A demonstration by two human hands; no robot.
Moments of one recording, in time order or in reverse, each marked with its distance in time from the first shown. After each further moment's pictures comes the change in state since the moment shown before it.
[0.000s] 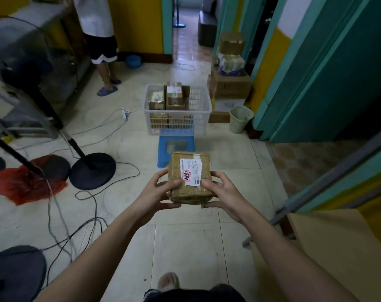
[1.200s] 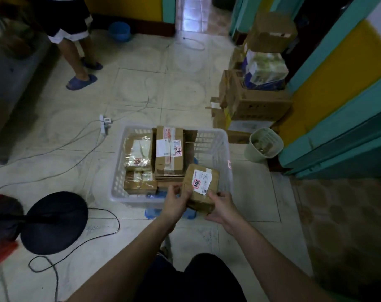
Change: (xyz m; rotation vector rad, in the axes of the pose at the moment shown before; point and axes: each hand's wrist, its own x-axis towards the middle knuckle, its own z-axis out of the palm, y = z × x) left_hand 0.670 0.190 -0.045 0.100 0.255 -0.176; right_hand 0.666 -0.191 -0.056 -0.062 0.286 0.453
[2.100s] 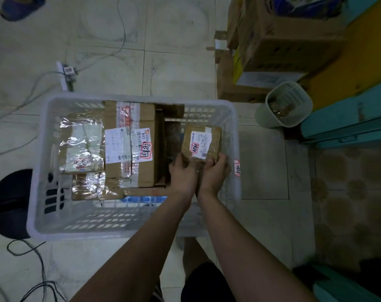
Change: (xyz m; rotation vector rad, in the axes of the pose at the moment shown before) left_hand 0.244 -0.047 0.101 -0.021 0.152 -0.217; right_hand 0.250 -0.026 0.037 -0.142 0.533 -0.165
